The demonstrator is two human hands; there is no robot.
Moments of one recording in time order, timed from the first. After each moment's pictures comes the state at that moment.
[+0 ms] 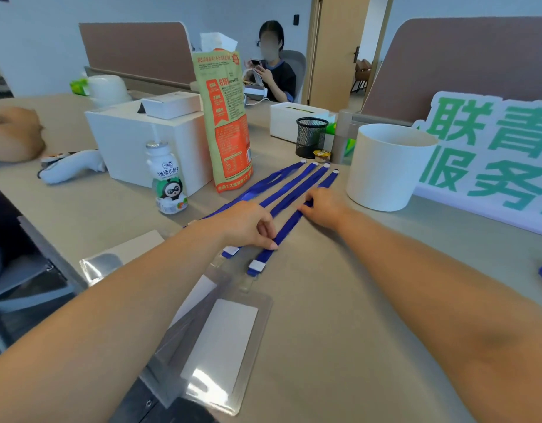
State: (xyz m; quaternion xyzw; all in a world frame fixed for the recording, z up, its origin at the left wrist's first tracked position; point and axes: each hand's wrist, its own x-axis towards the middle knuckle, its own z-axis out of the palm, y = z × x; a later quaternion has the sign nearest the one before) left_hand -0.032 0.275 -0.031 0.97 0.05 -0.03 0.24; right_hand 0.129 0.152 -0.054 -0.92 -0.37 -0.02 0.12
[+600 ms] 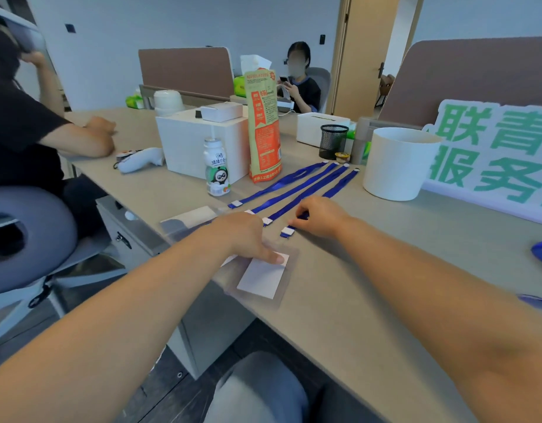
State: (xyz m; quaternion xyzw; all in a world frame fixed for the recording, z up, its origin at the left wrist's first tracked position) left_hand -0.153 0.227 -0.012 0.97 0.22 -0.12 0.07; right_hand 0.017 0.141 -0.050 -0.88 -0.46 0.01 0.13
